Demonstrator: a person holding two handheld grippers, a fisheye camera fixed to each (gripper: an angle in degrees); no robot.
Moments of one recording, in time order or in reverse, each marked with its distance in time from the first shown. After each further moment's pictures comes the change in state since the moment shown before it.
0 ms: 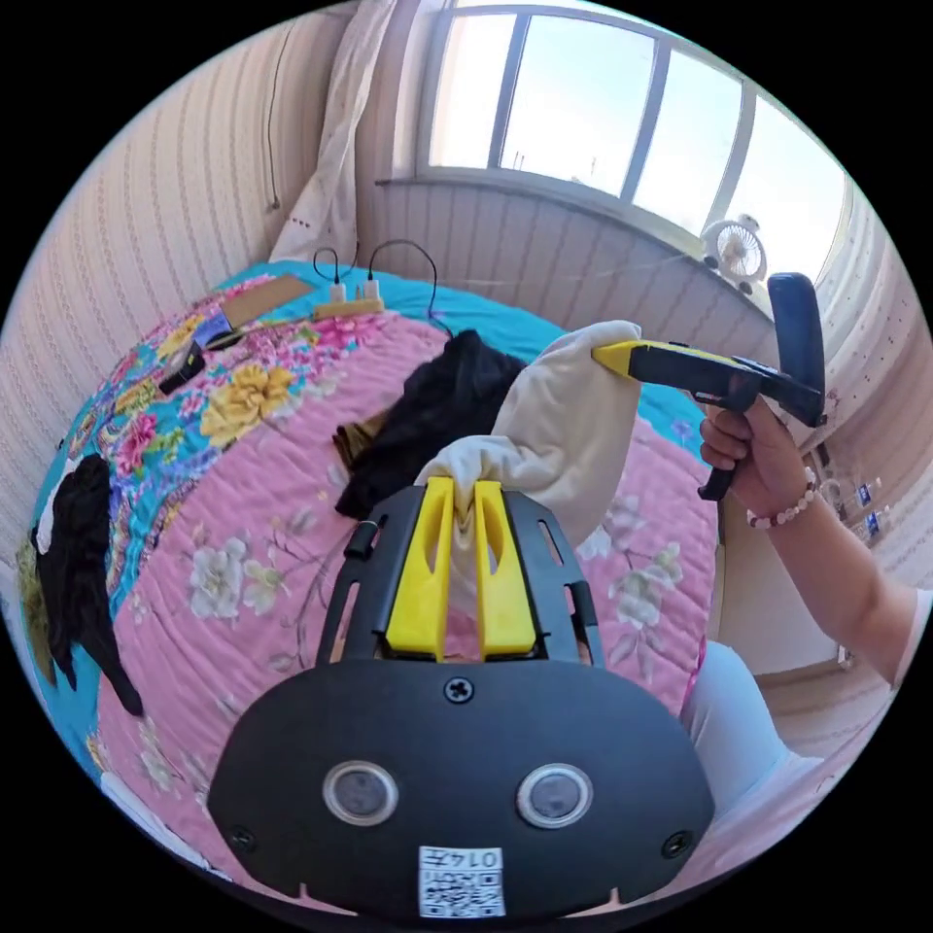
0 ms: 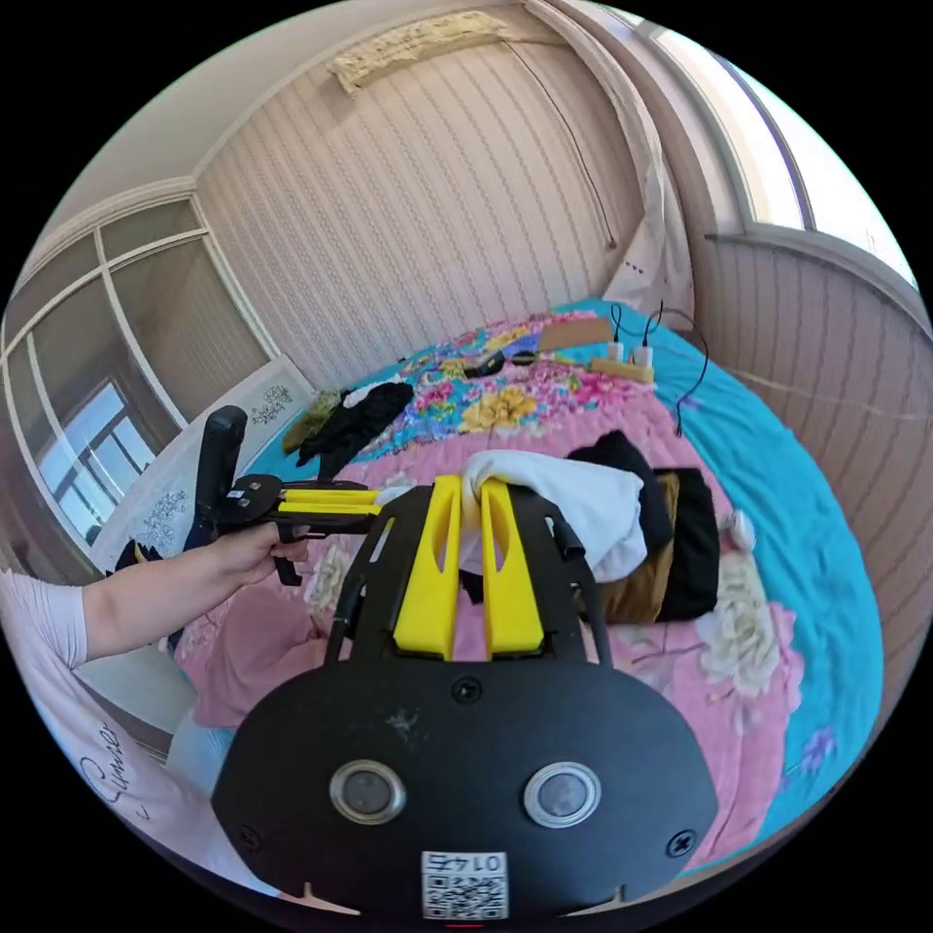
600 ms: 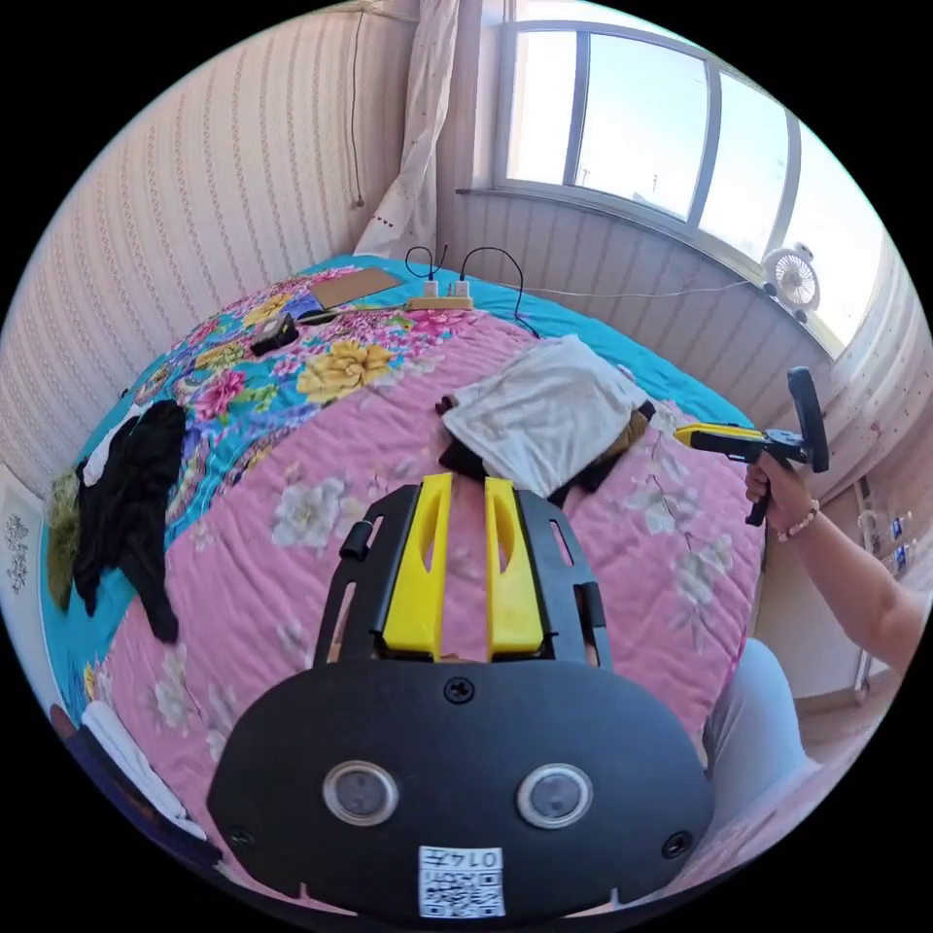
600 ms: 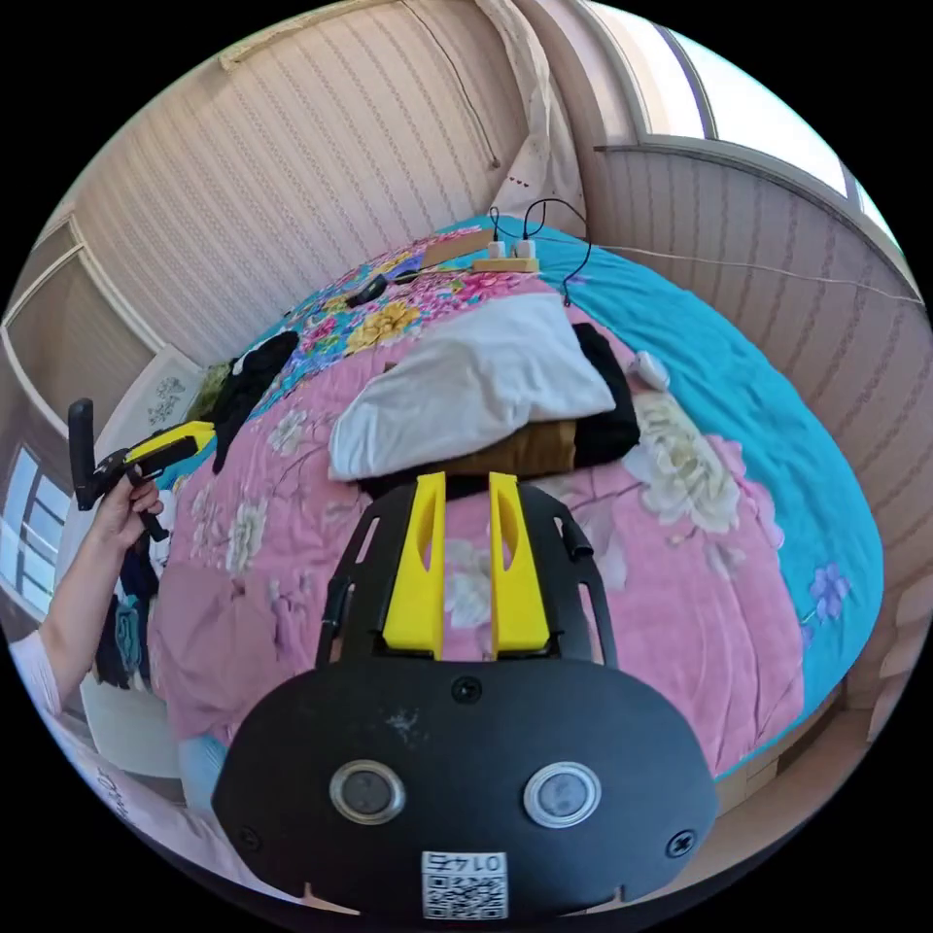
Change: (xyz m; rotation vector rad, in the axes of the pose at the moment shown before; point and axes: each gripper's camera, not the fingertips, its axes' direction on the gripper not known) left arm -0.069 0.077 -0.120 0.004 -0.149 -0.117; right arm 0.005 0.048 0.015 -0.183 0.266 0.211
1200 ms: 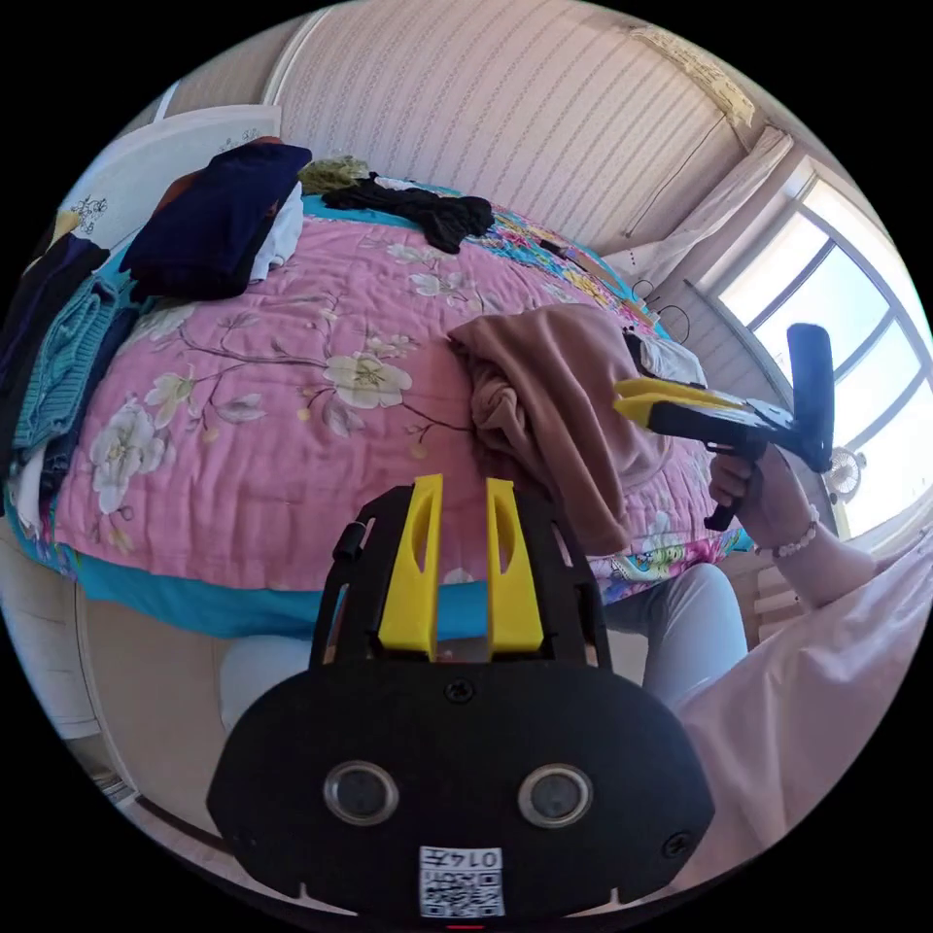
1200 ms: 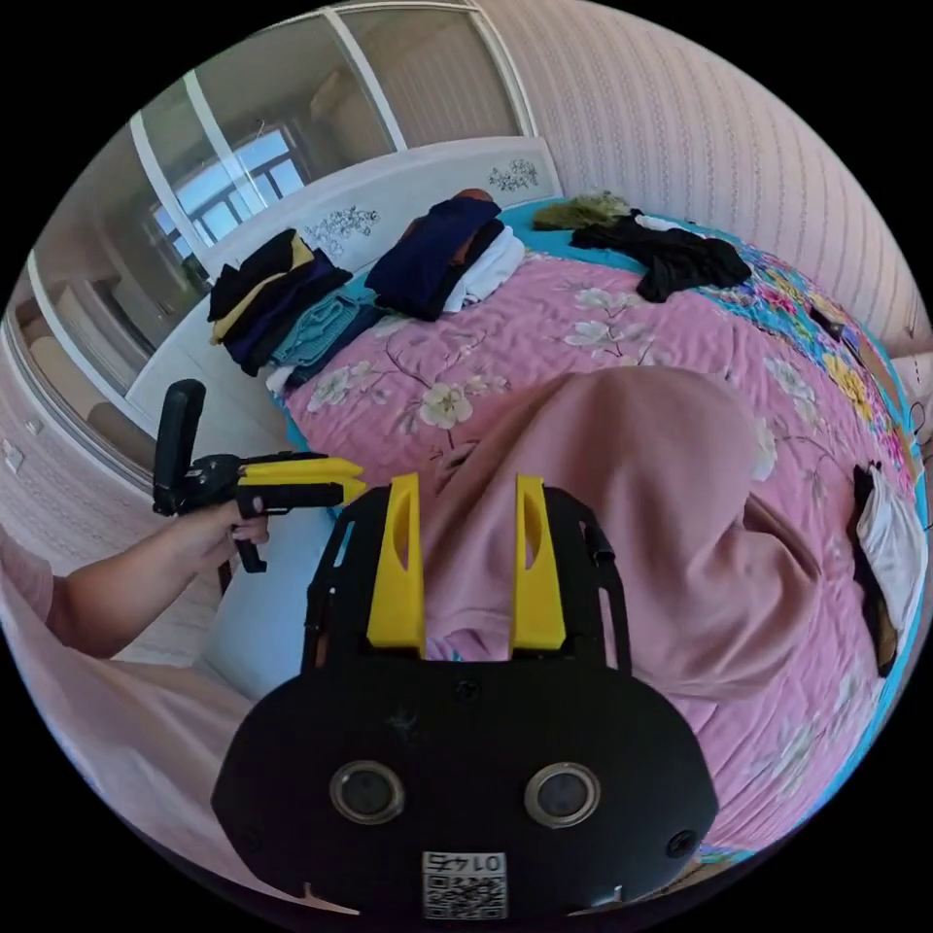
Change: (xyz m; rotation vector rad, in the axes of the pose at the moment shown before) left arm -0.019 0.495 -0.281 0.062 -0.099 -0.764; right arm -0.411 0.226 -0.013 -0.295 -0.435 -0.847
